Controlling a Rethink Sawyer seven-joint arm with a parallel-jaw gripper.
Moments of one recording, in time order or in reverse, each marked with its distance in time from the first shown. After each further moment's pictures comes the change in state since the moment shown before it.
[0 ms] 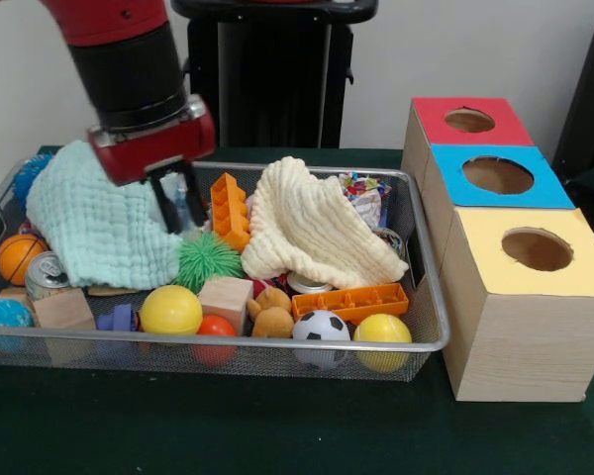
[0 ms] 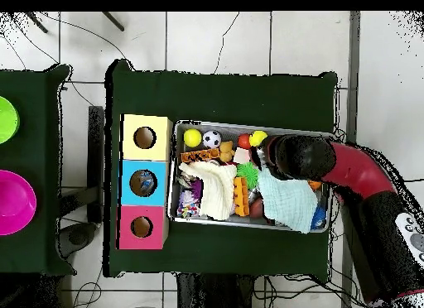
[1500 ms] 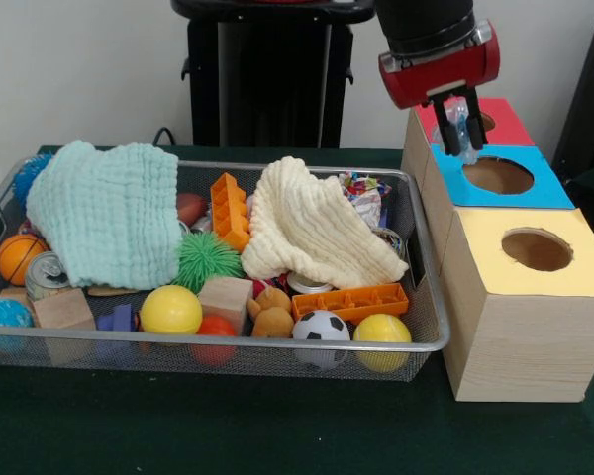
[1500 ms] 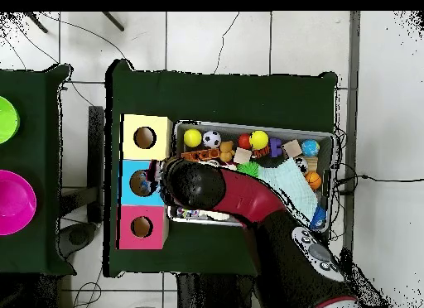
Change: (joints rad) arm 0.284 -0.191 -0.020 0.403 0.466 -0.291 0.429
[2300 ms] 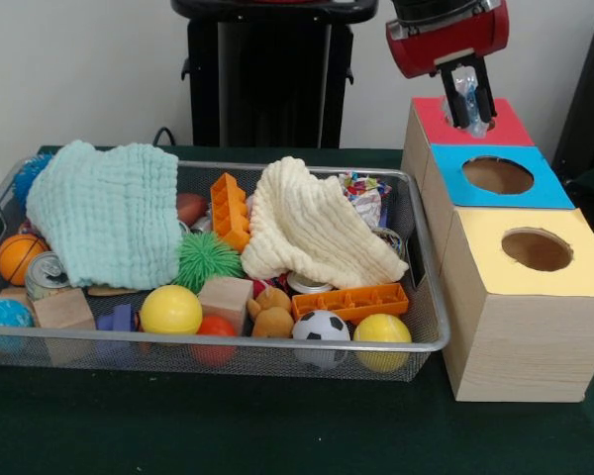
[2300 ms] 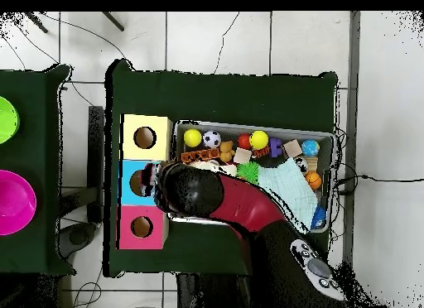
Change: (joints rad) arm 0.022 -0.062 -0.017 0.044 0.076 0.023 0.000
